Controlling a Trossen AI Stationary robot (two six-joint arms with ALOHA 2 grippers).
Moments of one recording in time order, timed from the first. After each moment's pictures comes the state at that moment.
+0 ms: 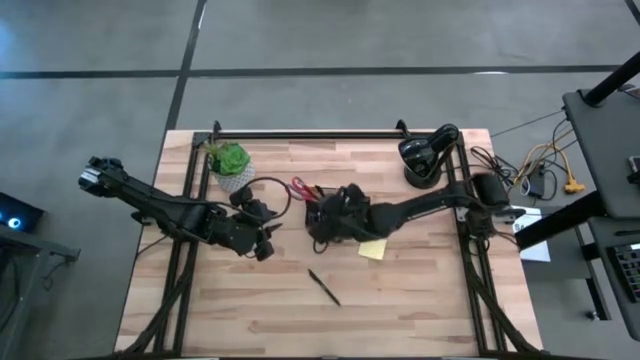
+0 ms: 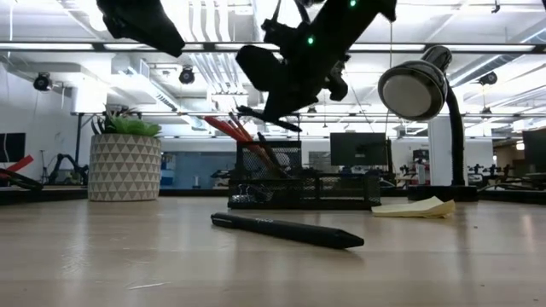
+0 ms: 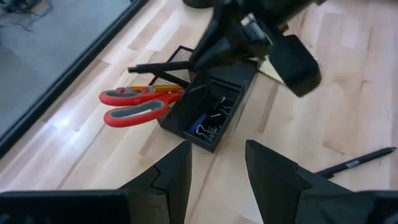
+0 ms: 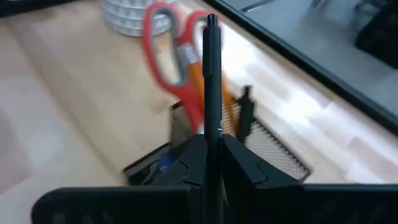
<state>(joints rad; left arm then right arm) -0.39 1.17 1.01 -0.69 -0.66 -0.57 0.16 1.89 1.33 -0.31 0.76 0.57</state>
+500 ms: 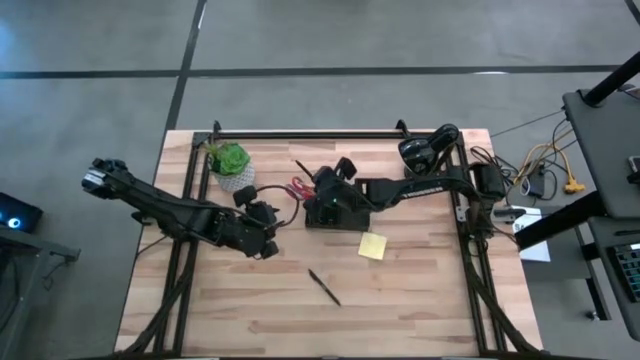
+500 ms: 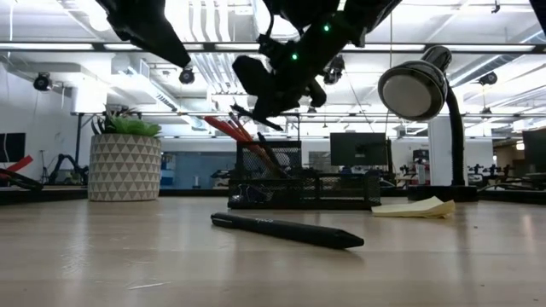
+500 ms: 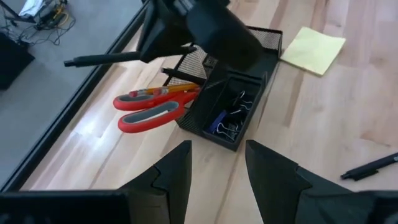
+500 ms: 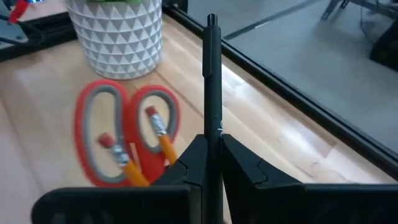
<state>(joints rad) -0.38 1.22 1.01 -0.69 -0.71 -0.49 -0.04 1.88 1.31 -0.09 0.60 0.36</state>
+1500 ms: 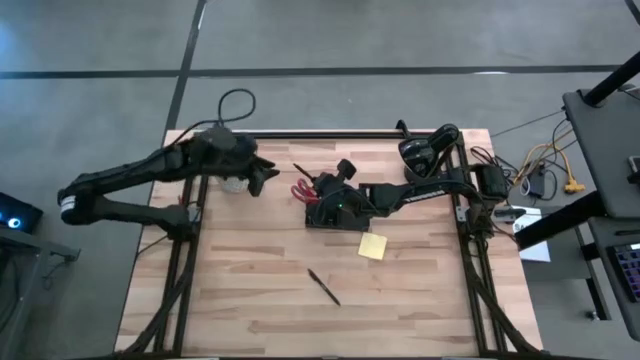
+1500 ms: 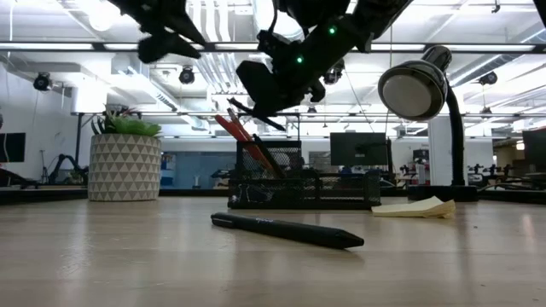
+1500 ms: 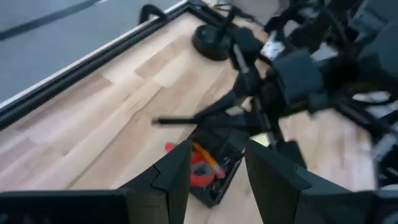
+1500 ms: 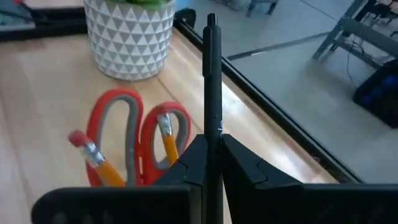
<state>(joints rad) 0.35 0.98 1.01 -0.54 0.07 -0.37 -0.01 1.87 1.23 0.06 0.65 0.16</state>
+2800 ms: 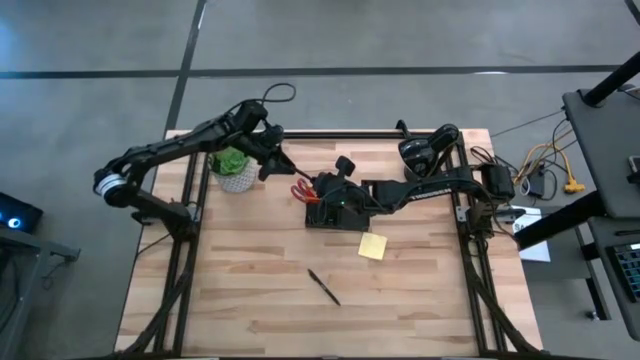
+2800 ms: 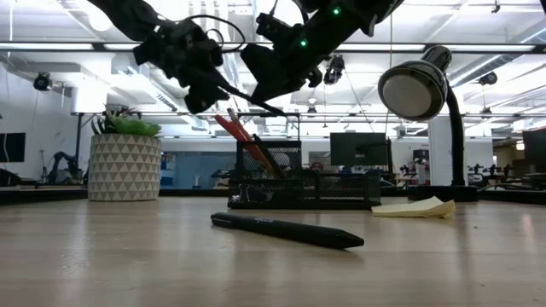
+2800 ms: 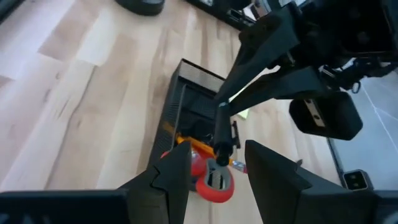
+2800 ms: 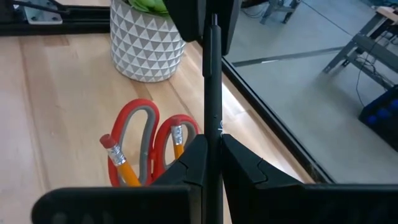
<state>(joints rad) 0.69 1.38 1.06 -0.47 0.78 0.09 0.00 1.82 1.27 -0.02 0.60 0.07</state>
